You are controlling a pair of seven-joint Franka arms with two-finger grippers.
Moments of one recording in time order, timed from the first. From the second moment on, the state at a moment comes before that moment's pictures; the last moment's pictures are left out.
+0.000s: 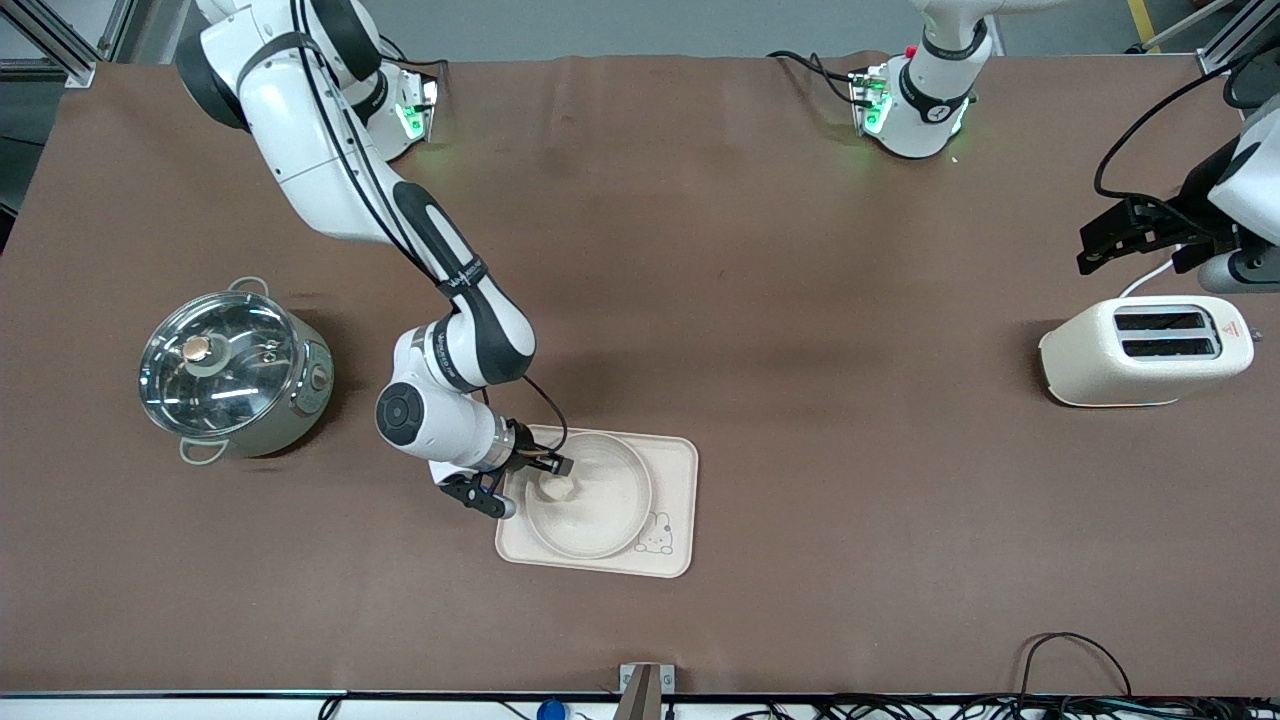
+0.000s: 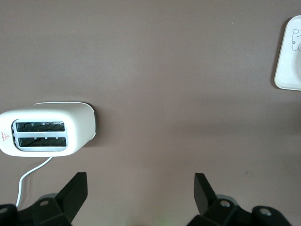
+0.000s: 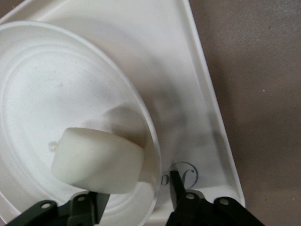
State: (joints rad) left arm 0.04 0.06 -0.14 -1.44 0.01 1.48 -0.09; right arm 0.39 0.89 0.07 -1.40 0.42 2.38 0.54
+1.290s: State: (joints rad) left arm 0.01 0.07 -0.16 -1.44 0.01 1.49 -0.10; right arm 0.40 0.88 0.07 -1.40 0.42 2.39 0.51
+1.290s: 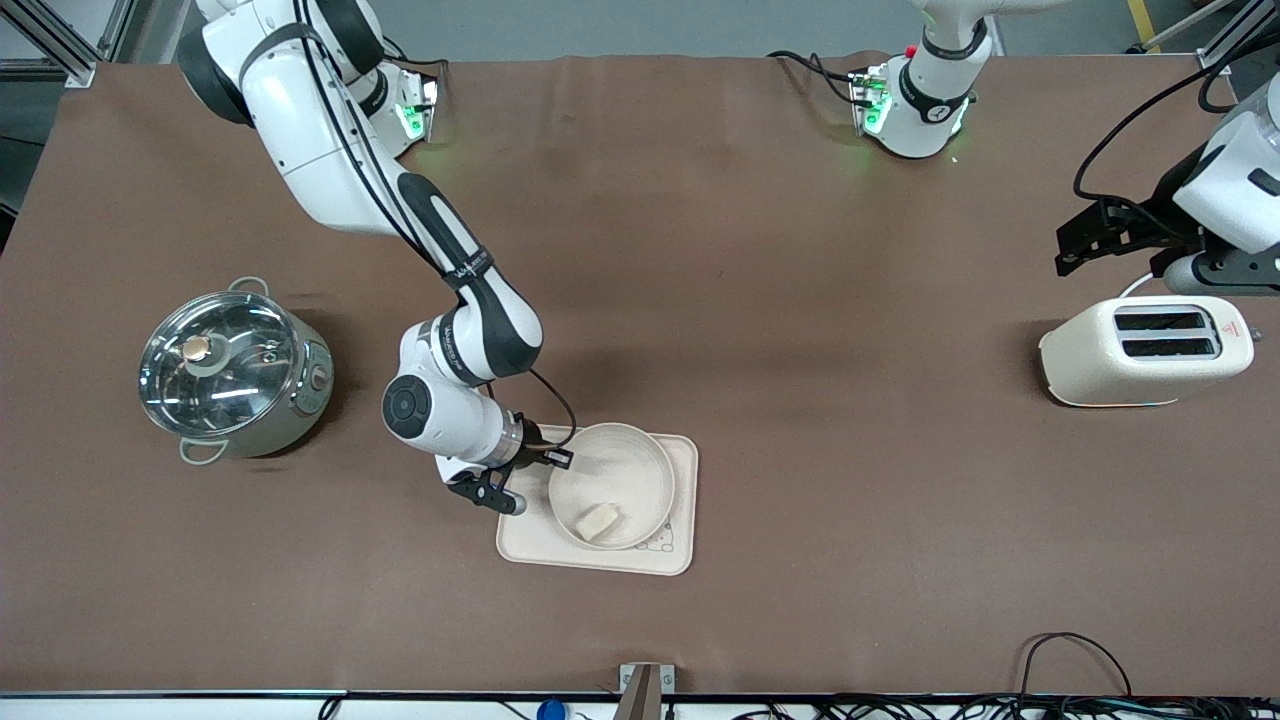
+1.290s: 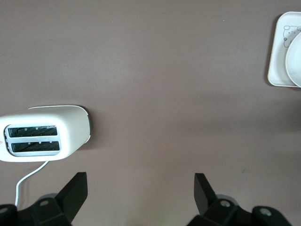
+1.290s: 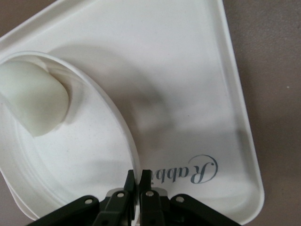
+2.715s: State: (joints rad) left arm -0.01 0.15 -0.34 -1.62 -0.10 1.66 -0.40; right arm 0.38 0.41 0.11 -1.93 0.67 2.32 0.09
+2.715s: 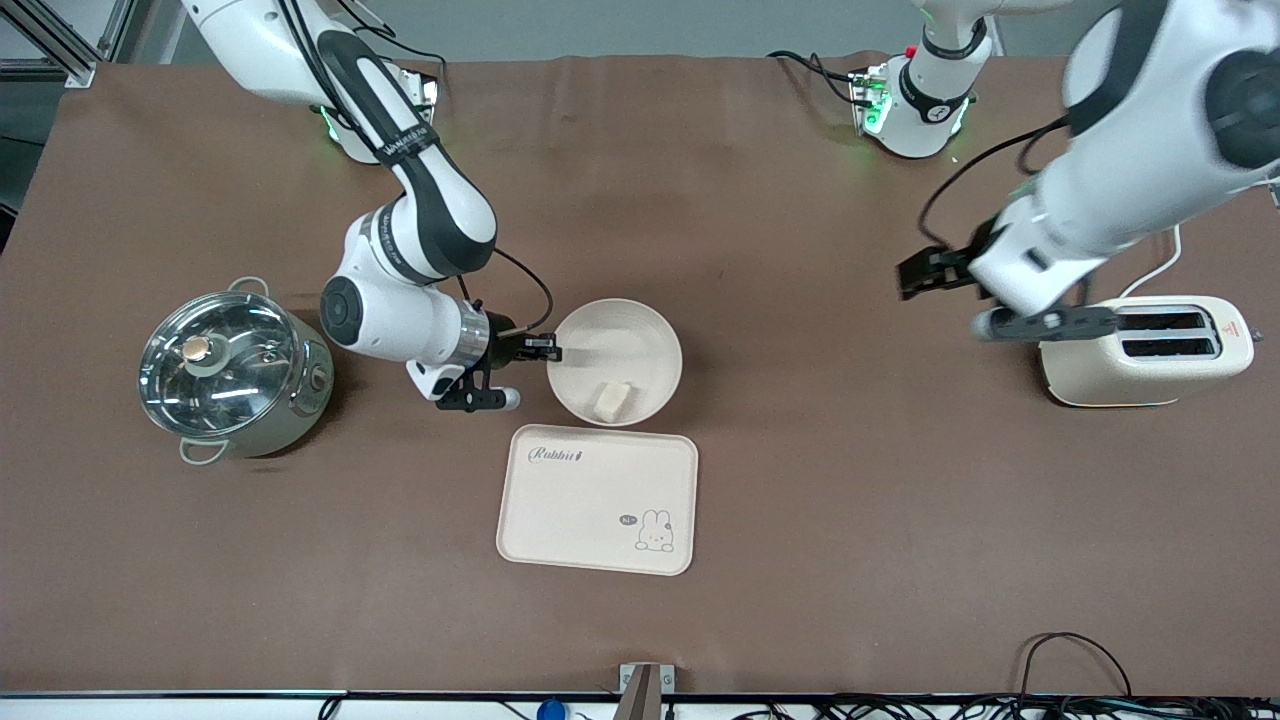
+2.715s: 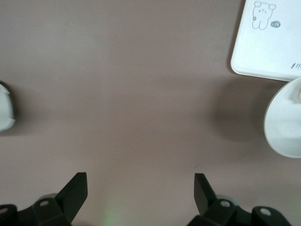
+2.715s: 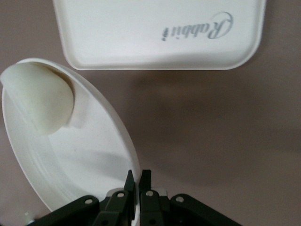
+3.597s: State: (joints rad) left arm -0.27 0.51 -0.40 -1.66 -0.10 2.07 -1.00; right arm 0.46 0.47 0.15 -2.11 0.87 2.60 -0.18
